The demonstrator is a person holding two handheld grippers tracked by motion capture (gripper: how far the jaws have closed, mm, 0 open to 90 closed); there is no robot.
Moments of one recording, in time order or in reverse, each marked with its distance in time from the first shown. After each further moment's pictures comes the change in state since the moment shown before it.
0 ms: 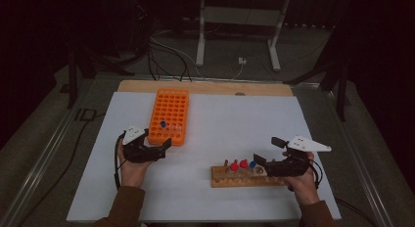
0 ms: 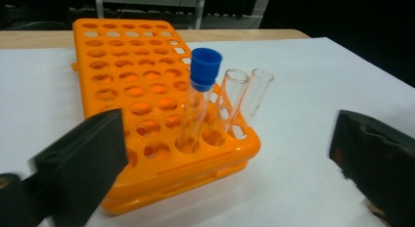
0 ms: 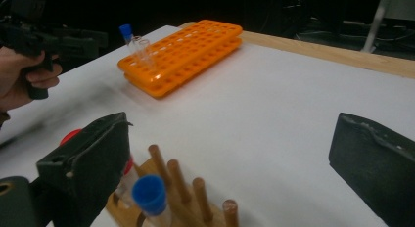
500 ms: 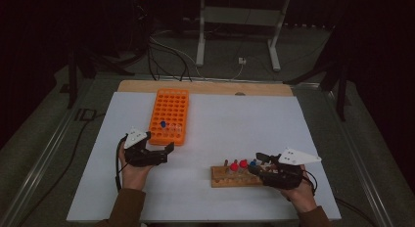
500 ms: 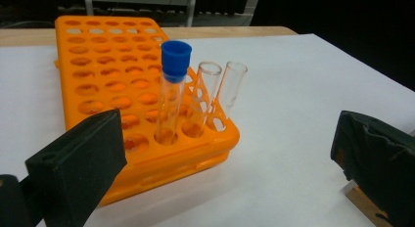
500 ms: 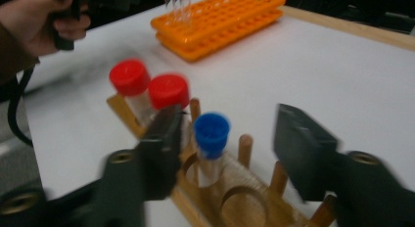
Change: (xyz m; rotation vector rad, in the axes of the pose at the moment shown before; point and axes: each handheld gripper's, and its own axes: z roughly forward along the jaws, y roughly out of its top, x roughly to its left) left arm -0.009 -0.004 -0.003 0.012 -0.028 0.001; right arm 0.020 -0.024 0.003 0.081 0.093 -0.099
